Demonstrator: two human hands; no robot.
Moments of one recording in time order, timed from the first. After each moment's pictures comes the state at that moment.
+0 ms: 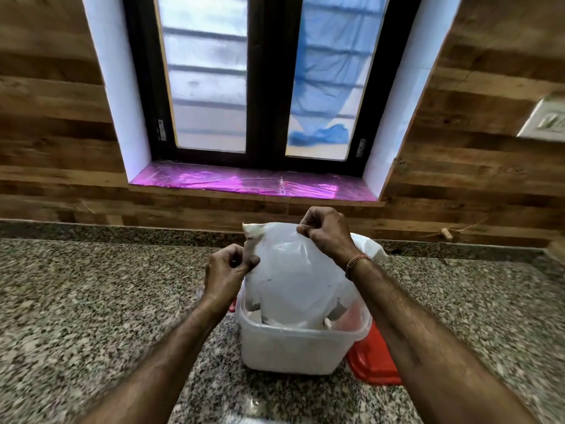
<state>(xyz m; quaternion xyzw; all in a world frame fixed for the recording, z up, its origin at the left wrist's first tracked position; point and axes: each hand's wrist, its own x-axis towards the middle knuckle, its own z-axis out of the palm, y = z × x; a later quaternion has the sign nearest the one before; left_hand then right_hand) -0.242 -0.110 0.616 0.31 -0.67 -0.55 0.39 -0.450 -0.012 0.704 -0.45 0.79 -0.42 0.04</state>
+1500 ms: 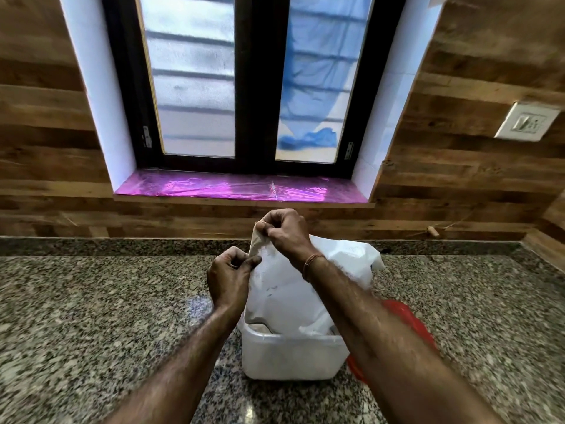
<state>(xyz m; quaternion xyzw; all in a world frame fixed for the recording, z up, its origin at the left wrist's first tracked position) -0.264 -0.106 0.627 0.39 -0.65 -0.46 0.46 -0.393 -0.067 0.704 -0.43 0.76 -0.48 0.09</state>
